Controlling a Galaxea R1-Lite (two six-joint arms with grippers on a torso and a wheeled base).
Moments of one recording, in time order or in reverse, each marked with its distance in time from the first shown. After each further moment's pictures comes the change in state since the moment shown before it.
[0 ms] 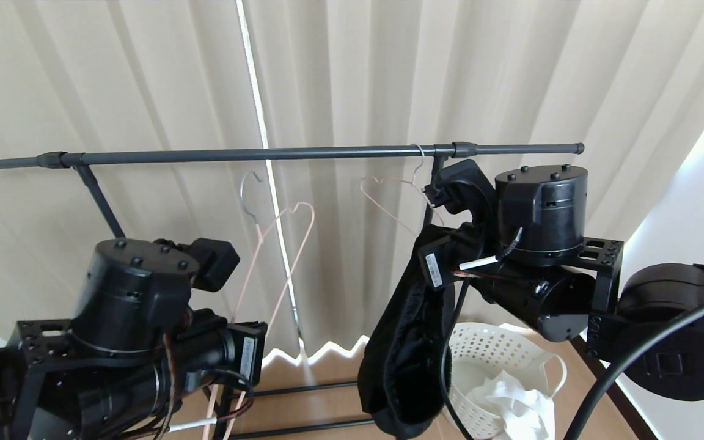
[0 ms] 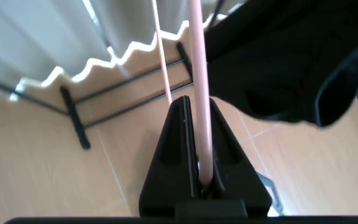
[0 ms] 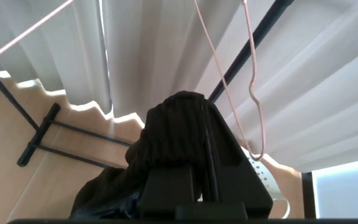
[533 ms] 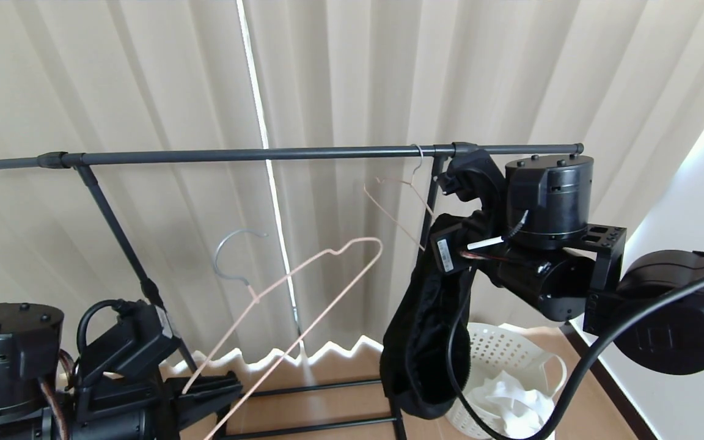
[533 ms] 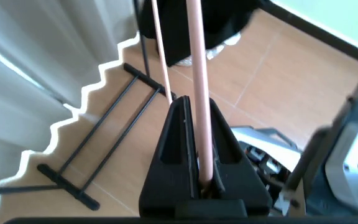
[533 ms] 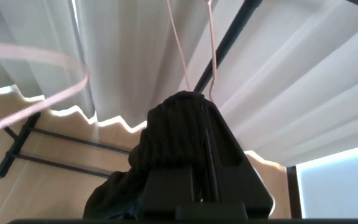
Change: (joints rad) left arm 0.331 -0.132 0.374 -0.299 -0.720 0.541; right arm -0.066 0.014 -0.029 0.000 -0.011 -0.024
